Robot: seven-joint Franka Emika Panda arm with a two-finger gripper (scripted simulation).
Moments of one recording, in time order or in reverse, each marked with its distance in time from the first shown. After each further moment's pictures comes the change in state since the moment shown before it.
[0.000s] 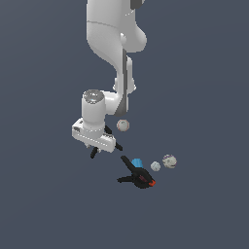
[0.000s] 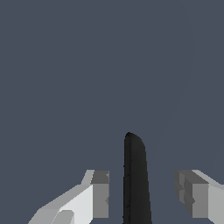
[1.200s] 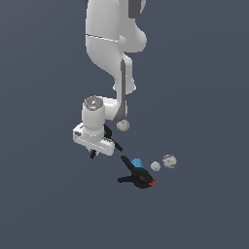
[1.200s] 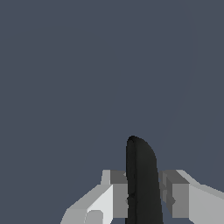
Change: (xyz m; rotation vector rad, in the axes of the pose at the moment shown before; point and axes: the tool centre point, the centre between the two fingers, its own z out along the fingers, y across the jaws) arm -0.003 0.003 0.032 -0.001 0.005 0.007
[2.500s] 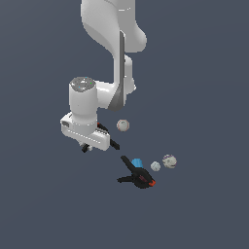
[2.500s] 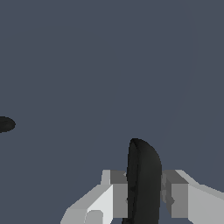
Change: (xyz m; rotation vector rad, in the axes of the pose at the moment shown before) arm 0.045 0.009 -0.086 0.000 -0.003 -0.001
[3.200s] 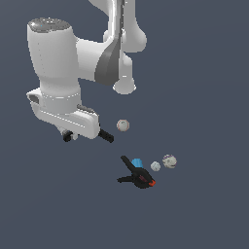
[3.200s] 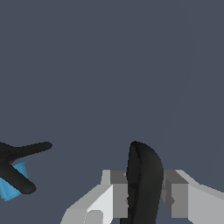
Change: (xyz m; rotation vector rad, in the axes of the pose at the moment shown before) arm 0.072 0.012 -0.130 0.002 0.001 0.000
